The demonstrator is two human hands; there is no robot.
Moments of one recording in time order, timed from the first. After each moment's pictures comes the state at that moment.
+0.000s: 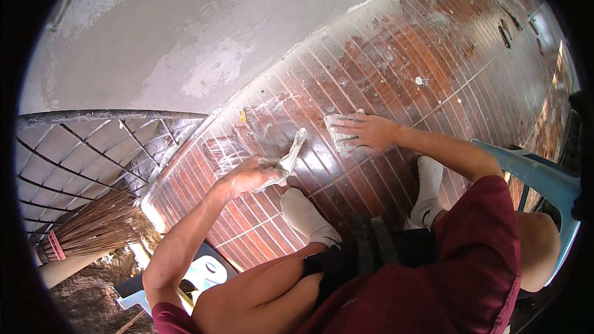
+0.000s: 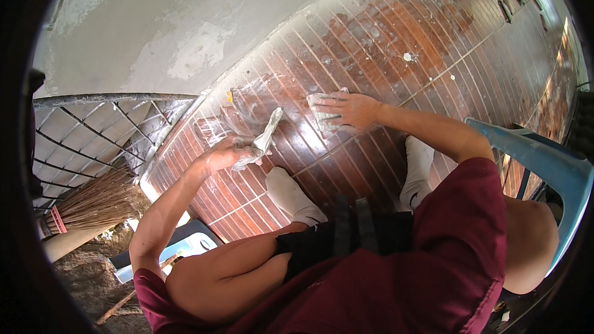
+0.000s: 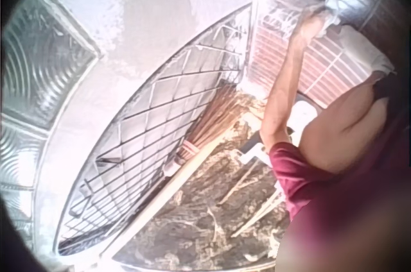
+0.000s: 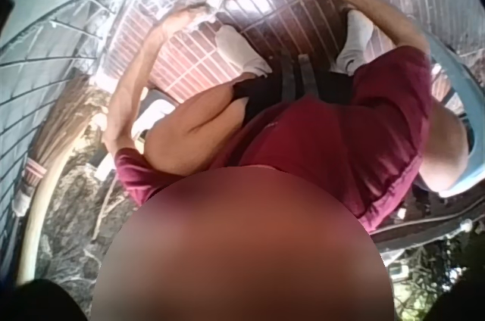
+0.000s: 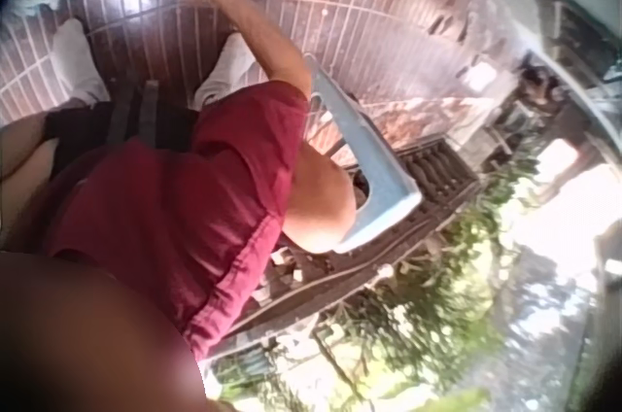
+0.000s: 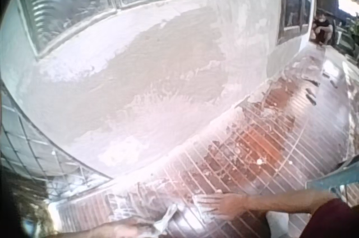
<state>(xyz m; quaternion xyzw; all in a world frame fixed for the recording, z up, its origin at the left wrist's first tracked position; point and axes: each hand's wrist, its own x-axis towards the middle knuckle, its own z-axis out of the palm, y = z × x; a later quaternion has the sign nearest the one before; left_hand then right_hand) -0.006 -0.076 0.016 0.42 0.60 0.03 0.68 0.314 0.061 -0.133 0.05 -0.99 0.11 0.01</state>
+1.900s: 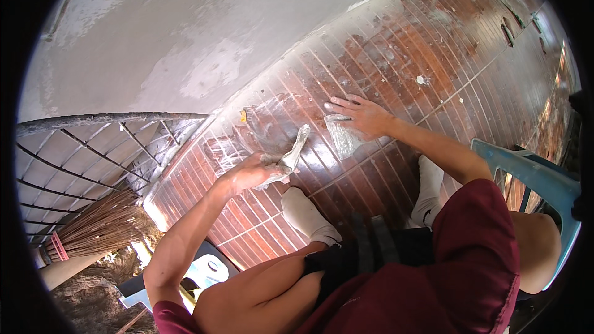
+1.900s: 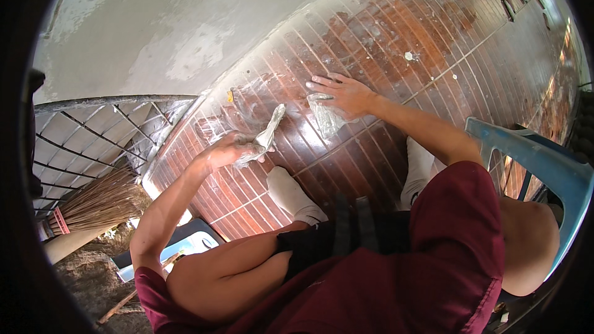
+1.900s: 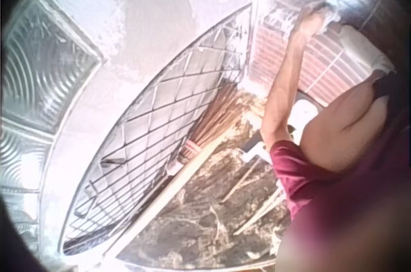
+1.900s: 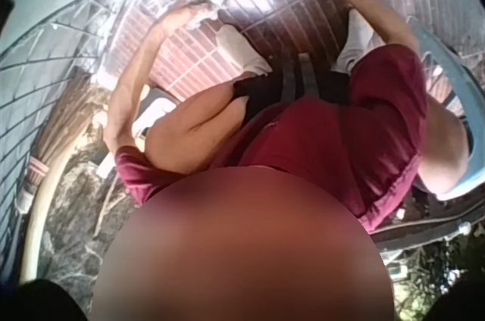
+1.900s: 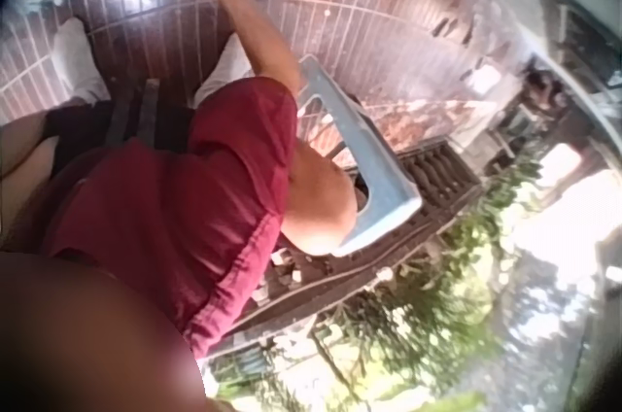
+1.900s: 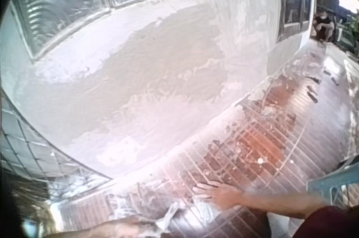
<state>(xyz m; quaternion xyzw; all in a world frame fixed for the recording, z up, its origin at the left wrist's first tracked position) -0.004 -0.067 0.016 0.42 0.61 0.01 0.67 0.296 0.080 -0.139 -0.06 -0.99 0.11 0.00</state>
